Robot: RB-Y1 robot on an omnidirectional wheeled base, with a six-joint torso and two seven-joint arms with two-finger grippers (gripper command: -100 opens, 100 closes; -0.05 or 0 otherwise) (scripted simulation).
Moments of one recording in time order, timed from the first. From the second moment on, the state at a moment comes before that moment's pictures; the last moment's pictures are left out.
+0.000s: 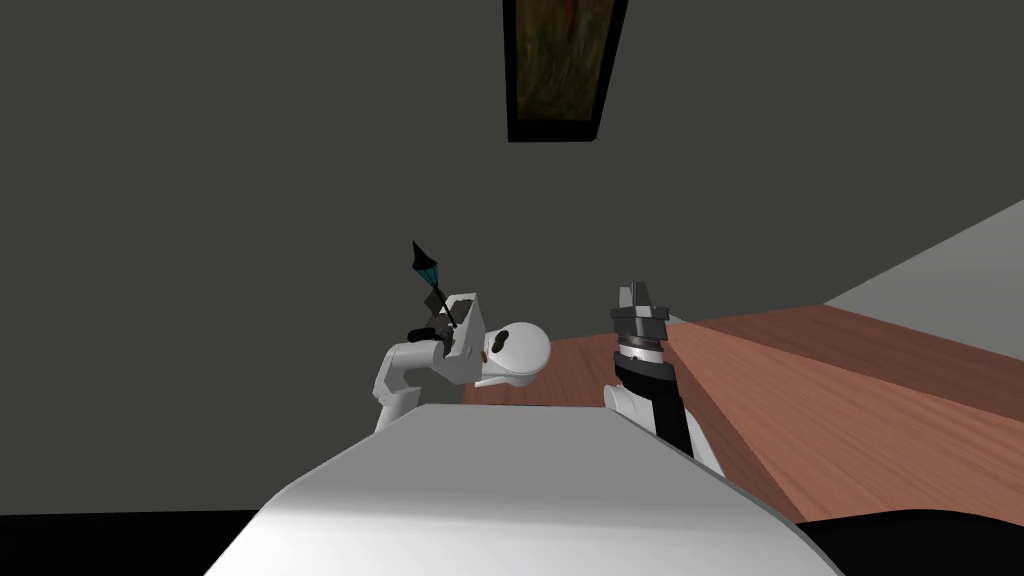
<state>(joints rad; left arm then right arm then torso) 0.10 0.12 0.14 -2.12 0.02 1.30 -0.07 0.54 0.04 -0.05 -2.37 0.08 -0.44 -0.10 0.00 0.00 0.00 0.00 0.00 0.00</state>
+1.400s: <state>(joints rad) 0.24 0.16 0.11 -2.29 0.14 1.33 -0.15 0.54 0.04 -0.05 -2.37 0.08 -0.44 -0.10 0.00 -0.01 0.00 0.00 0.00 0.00</state>
